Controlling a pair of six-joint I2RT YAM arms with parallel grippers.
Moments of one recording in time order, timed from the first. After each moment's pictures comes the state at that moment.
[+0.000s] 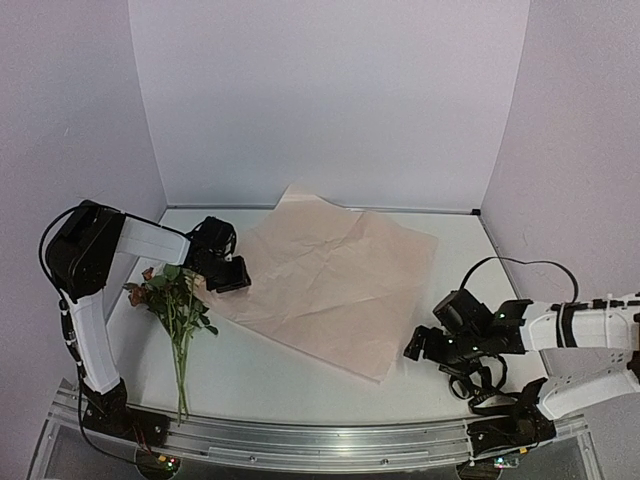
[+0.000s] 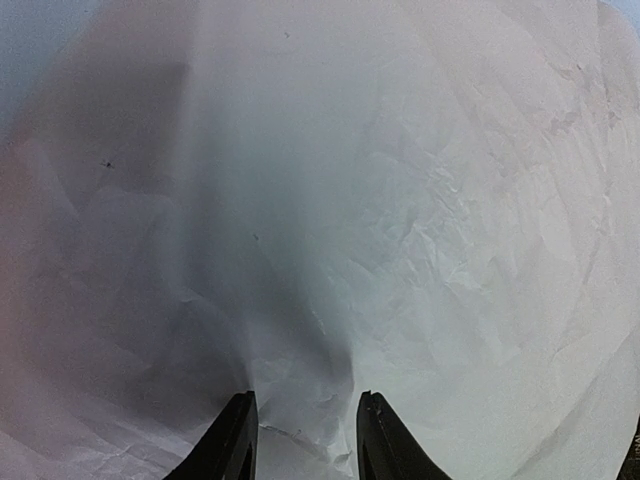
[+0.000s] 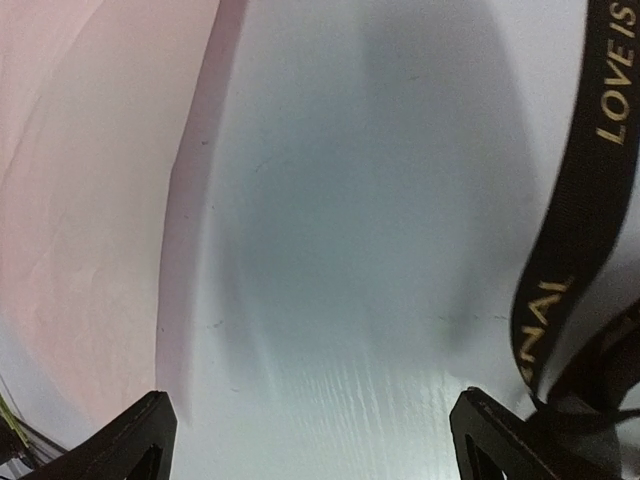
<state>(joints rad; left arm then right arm) -0.45 1.93 1.10 -0.17 0.12 -0.58 0.82 1.19 0.51 -0.43 0.05 1.09</state>
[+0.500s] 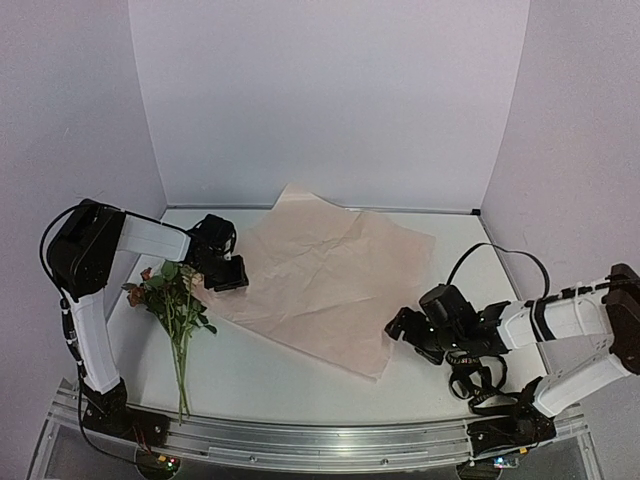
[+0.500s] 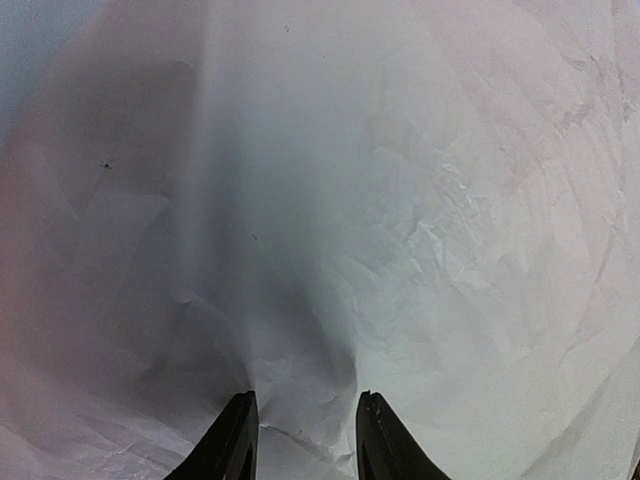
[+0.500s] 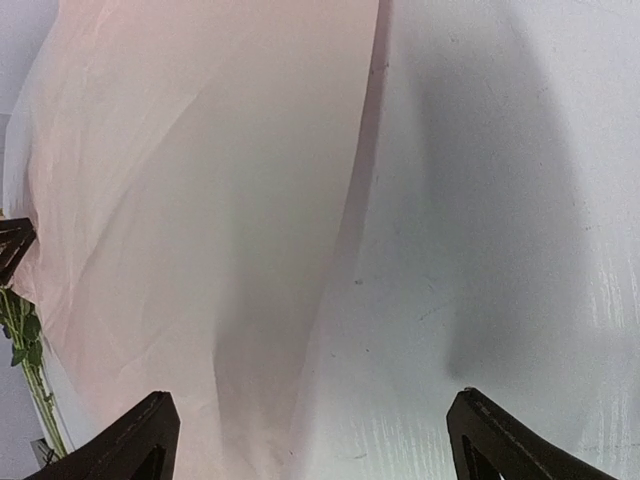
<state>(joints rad) -0.44 1.94 1.14 -0.24 0.10 -0.55 0.82 1.38 0.51 -0.02 0.13 1.15</state>
